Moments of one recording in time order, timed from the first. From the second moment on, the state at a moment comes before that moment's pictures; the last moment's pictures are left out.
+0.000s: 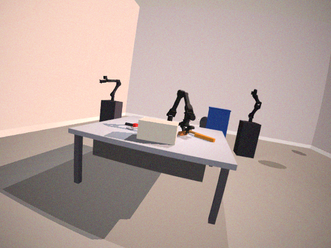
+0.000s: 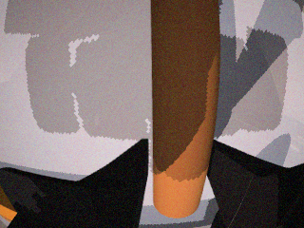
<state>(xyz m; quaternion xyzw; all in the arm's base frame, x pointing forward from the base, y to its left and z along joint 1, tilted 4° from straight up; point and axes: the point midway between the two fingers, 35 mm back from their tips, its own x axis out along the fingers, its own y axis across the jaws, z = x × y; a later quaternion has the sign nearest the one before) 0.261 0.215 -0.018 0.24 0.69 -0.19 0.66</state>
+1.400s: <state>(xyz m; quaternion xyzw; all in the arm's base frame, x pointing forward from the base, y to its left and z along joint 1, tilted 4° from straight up) 0.298 0.189 -0.019 0.24 0.69 -0.19 0.66</state>
